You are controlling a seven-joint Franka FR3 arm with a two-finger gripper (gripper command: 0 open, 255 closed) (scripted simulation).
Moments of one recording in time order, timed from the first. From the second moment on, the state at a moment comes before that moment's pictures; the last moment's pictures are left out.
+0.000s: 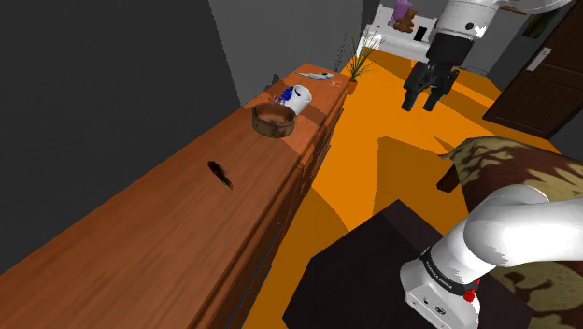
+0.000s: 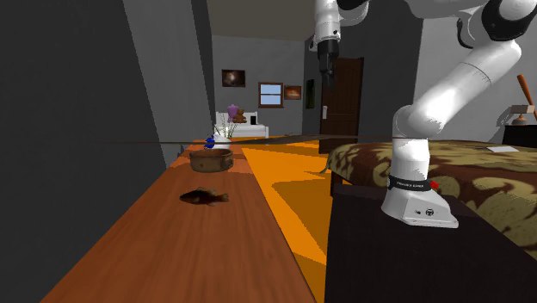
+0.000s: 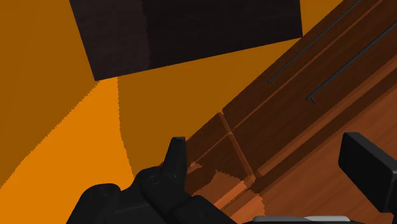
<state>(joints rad) -0.02 -0.76 -0.03 -2.29 0.09 1.44 0.12</state>
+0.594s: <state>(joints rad) 0.02 -0.64 0.08 -2.34 0.16 1.63 0.20</state>
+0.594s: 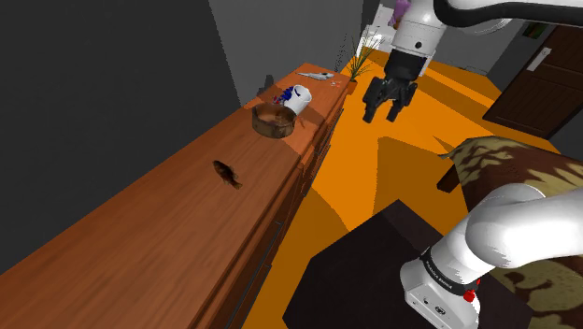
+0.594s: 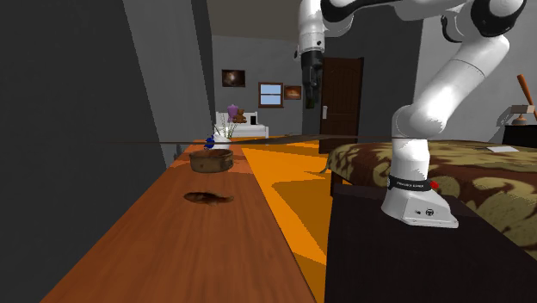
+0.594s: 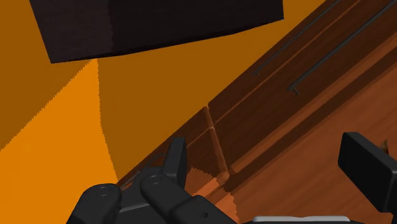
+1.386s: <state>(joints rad) 0.08 -0.30 0.24 -2.26 0.20 1.93 0.33</state>
